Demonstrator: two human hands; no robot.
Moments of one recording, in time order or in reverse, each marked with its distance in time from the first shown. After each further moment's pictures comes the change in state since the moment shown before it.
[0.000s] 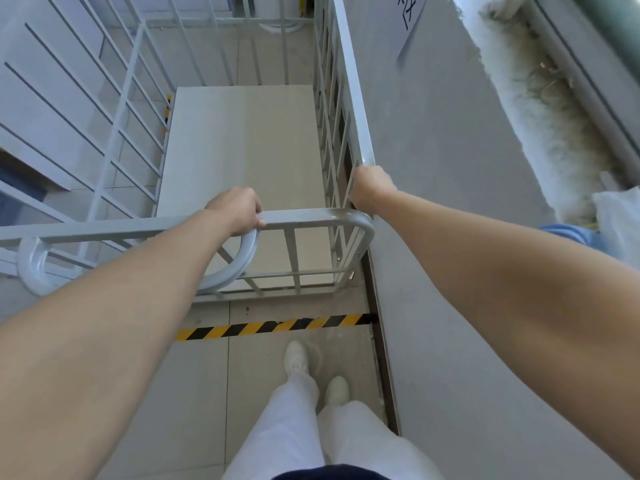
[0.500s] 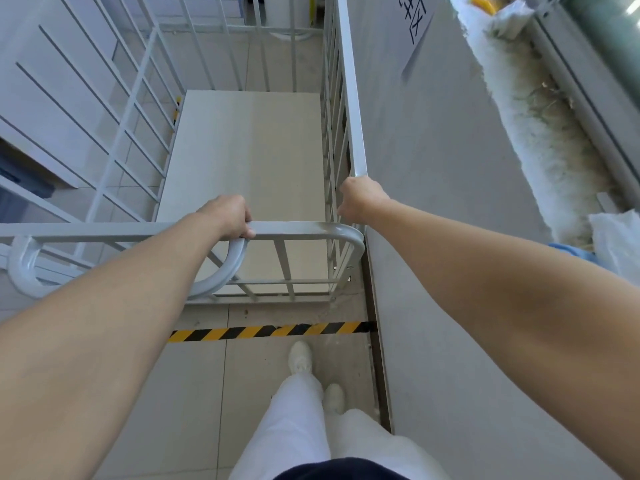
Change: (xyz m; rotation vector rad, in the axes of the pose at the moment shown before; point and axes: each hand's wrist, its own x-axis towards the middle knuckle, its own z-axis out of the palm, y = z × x) left_hand -0.001 -0.011 -0.006 -0.010 -0.069 -0.062; right_hand 0.009 -0.010 0.004 -0.024 -0.055 -0.076
